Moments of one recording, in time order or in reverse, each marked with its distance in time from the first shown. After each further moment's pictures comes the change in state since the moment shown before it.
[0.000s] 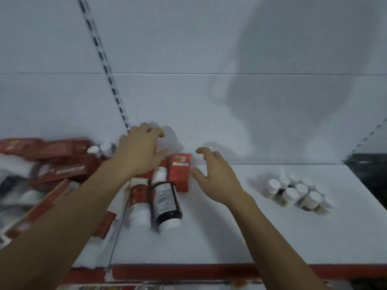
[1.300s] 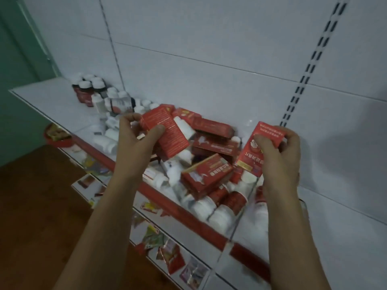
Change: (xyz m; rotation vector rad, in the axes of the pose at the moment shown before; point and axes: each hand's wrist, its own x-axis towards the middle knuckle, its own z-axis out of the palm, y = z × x) left_hand -0.249 -0.178 -0.090 -1.250 0.900 -0.572; right_hand -0.002 -0.227 0.094 1.069 0.162 0.000
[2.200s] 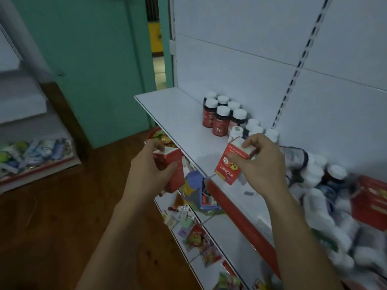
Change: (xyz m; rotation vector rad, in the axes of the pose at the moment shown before) left_hand 0.243 -0.055 -0.434 0.773 0.253 0.021; right_hand -0.036 0.150 0.541 -0.528 -0.636 -0.227
